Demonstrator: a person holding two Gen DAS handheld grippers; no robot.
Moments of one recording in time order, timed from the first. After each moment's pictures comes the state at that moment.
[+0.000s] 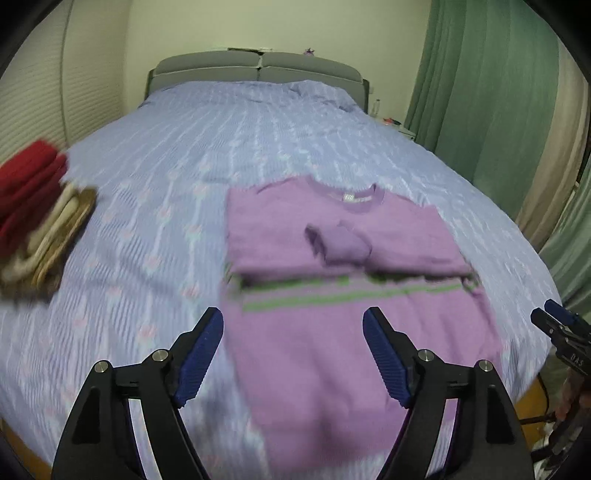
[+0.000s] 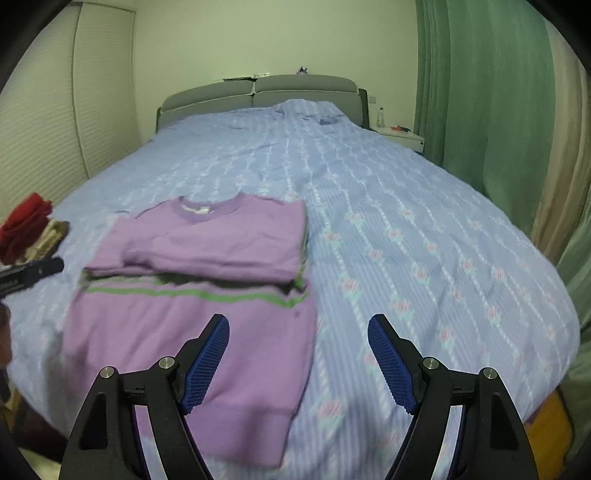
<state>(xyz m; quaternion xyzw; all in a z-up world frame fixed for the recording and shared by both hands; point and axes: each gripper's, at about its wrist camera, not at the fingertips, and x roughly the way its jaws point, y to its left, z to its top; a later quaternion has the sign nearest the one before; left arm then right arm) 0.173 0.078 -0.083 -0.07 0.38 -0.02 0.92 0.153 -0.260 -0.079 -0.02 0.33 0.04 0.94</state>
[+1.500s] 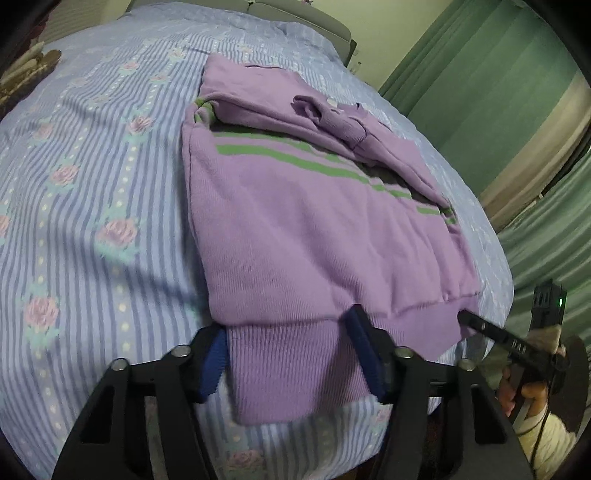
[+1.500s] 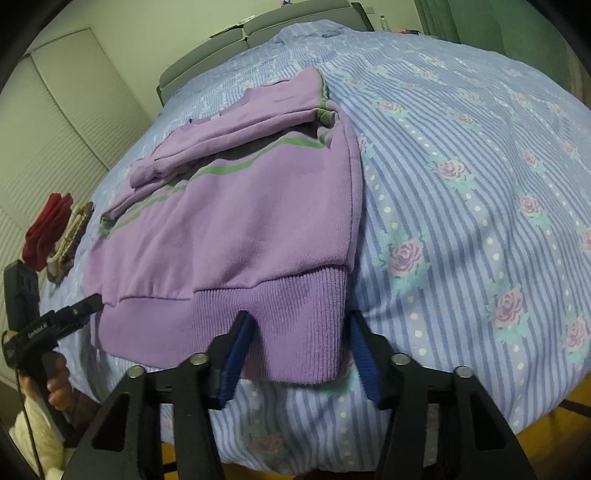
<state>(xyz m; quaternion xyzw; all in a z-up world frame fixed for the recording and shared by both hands) 0.159 0.081 -0.186 -0.18 0.46 -0.14 0.86 0.155 -0.265 -0.194 0.12 0.45 0.12 0.87</state>
